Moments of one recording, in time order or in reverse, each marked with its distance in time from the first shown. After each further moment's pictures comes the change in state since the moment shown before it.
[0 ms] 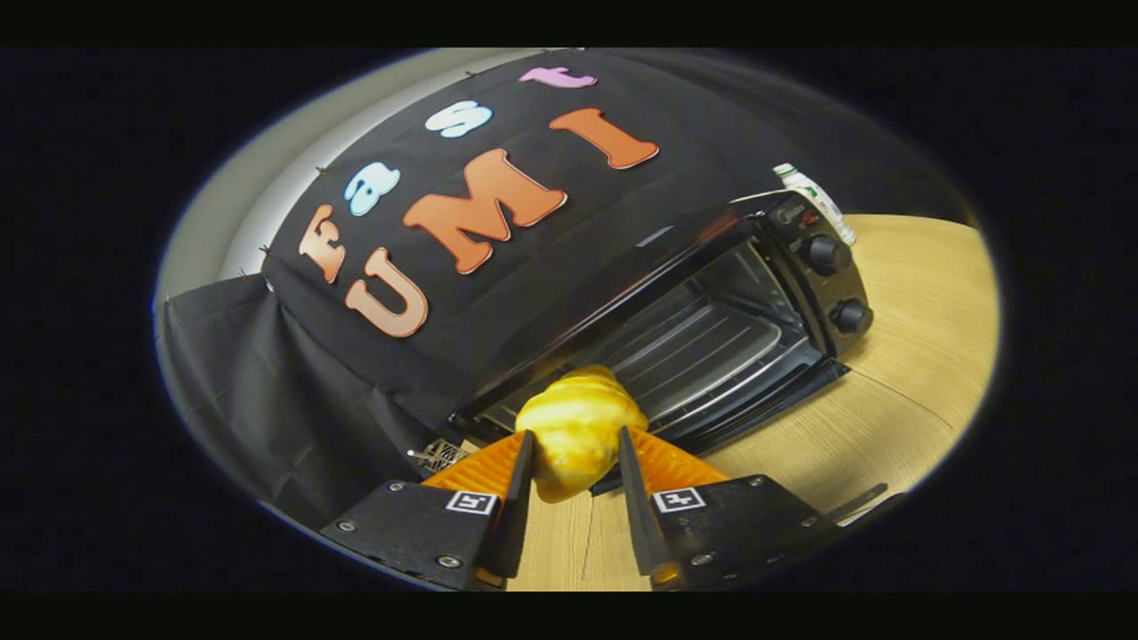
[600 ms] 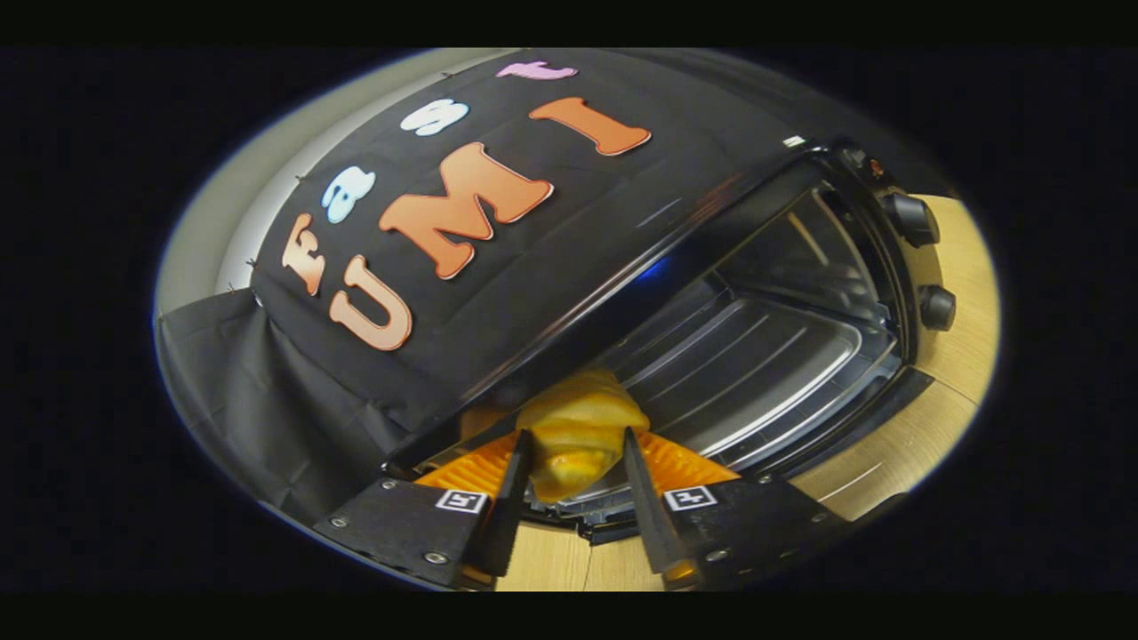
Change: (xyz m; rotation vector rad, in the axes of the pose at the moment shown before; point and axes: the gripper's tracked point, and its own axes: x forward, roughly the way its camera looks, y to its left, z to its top) arm 0.075 -0.011 0.006 0.028 -0.016 -0.003
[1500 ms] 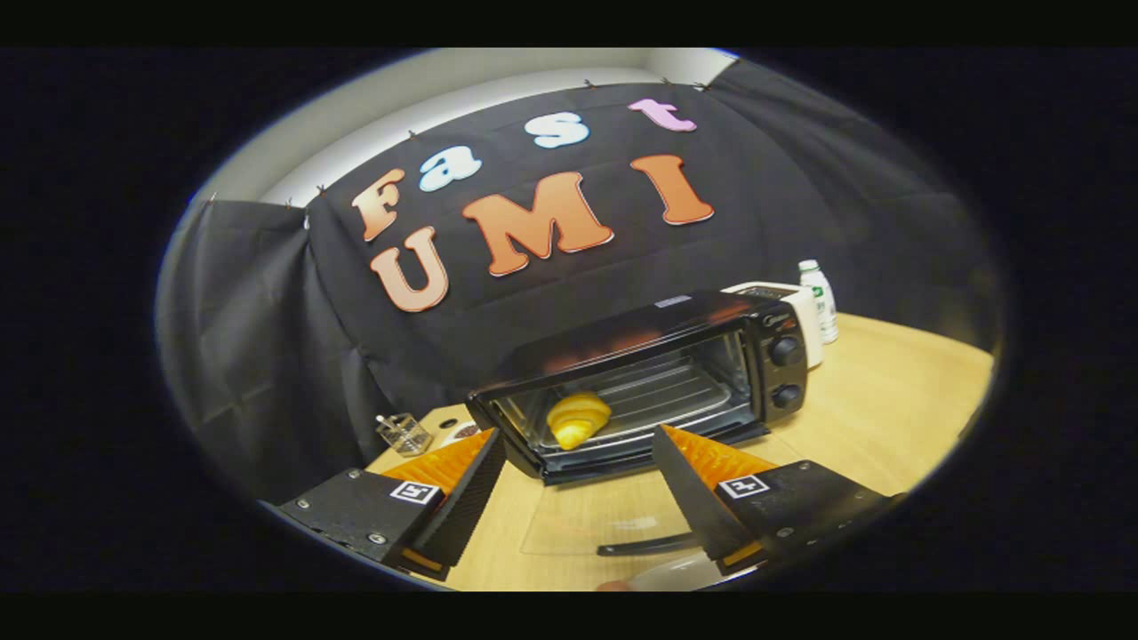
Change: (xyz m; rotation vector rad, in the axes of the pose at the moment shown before) arm -0.176 0.015 0.023 -0.451 -0.118 -0.097
